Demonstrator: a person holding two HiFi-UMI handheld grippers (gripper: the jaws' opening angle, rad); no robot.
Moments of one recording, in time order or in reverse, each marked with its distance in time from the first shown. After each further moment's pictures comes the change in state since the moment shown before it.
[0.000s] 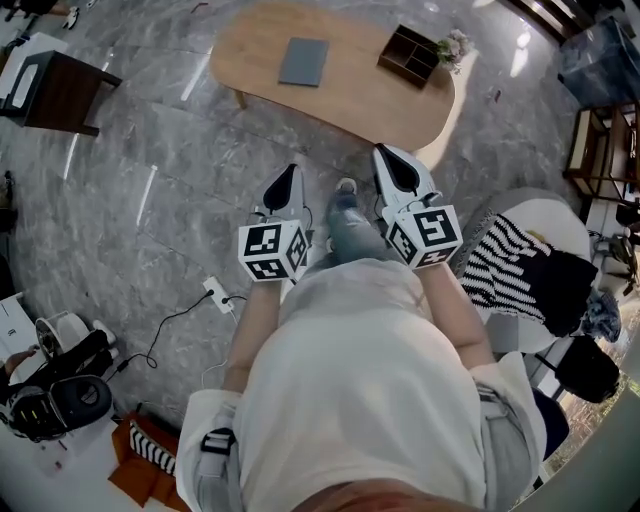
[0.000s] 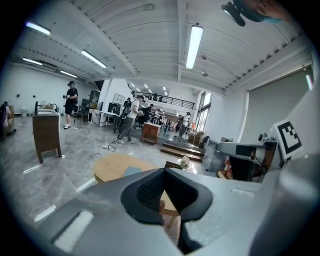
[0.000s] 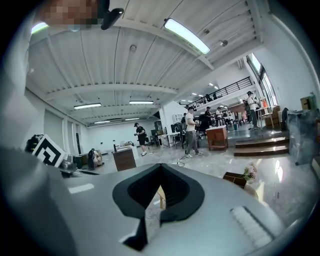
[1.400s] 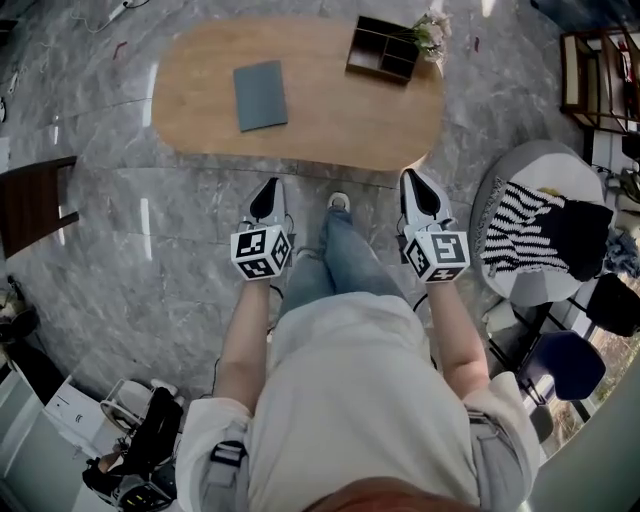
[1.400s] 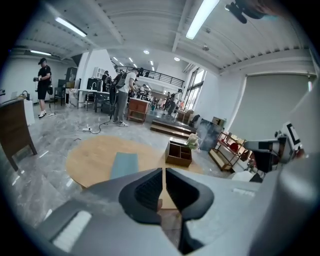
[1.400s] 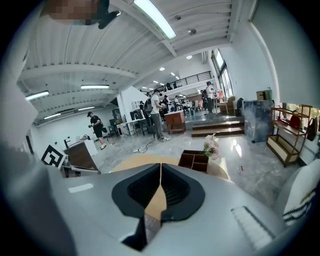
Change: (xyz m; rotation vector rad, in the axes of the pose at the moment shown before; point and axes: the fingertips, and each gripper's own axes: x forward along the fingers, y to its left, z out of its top) left arm 0.246 0.116 -0.050 0.055 0.281 -0.176; right arm 0.088 -0.184 -0.095 0.181 0.149 -0.474
